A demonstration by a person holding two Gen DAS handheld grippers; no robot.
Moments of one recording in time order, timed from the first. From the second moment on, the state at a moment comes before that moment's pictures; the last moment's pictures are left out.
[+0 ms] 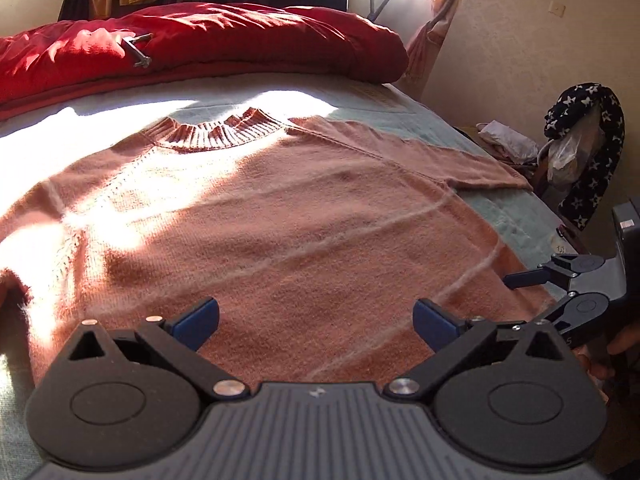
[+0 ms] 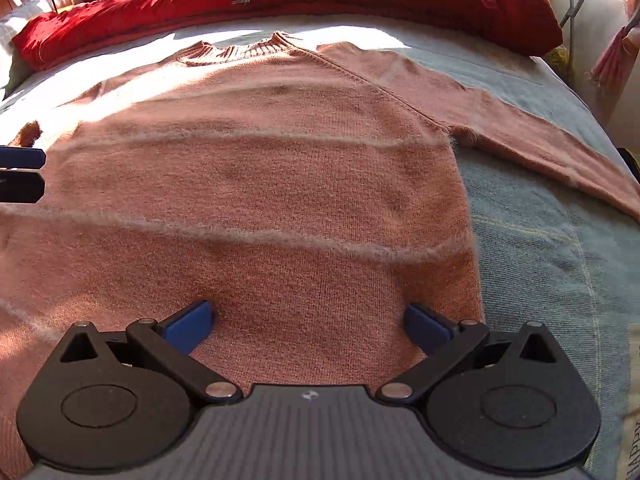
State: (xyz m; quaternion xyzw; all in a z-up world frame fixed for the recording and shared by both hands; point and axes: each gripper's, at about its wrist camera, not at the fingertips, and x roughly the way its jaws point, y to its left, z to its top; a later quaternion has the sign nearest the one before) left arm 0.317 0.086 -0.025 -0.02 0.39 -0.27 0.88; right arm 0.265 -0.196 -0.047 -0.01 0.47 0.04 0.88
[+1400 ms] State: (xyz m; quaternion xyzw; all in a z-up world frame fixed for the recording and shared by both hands) left arm 0.230 0.184 0.007 -0.05 0.46 -0.28 0.84; right arm 0.287 -0.185 -0.049 0.01 0.51 -0.03 0.86
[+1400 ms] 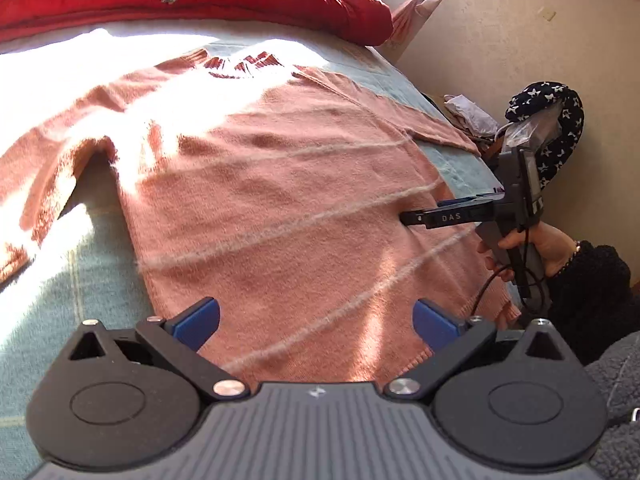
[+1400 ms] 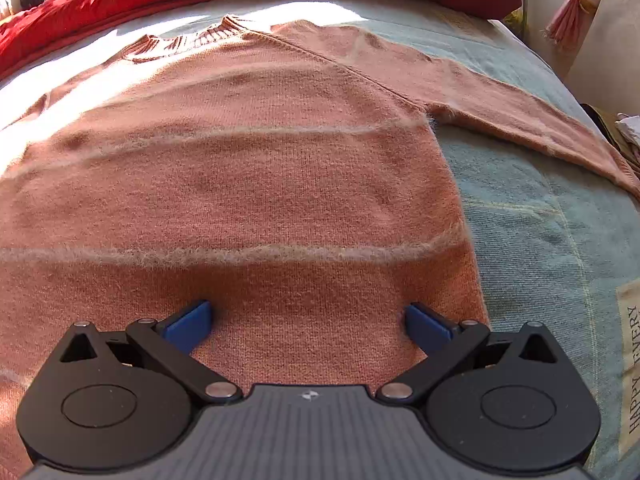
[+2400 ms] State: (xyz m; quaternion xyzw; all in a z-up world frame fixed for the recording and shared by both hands) left arm 0.290 0.158 -0.049 0.02 0.47 -0.26 0.84; right arm 0.234 -0.200 -0.044 0.06 0.56 -0.02 0.83
